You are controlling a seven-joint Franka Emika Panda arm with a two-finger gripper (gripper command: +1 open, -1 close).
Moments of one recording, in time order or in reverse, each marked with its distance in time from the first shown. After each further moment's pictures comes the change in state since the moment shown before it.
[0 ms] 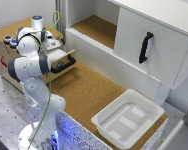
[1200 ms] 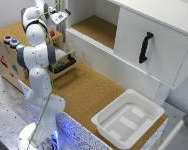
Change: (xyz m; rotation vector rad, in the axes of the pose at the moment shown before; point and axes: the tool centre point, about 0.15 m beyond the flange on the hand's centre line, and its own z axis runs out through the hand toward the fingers) arm 0.076 0.132 -0.027 -0.086 0.005 -0.223
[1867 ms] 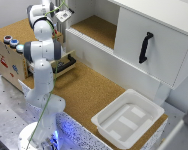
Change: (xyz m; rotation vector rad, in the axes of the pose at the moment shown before) arm 0.036 0.015 0.033 0.064 0.037 -0.065
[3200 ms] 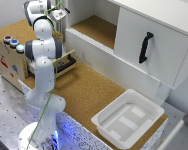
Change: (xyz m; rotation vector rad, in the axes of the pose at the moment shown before) arm 0.014 -0.038 -0.057 0.061 -0.018 0.061
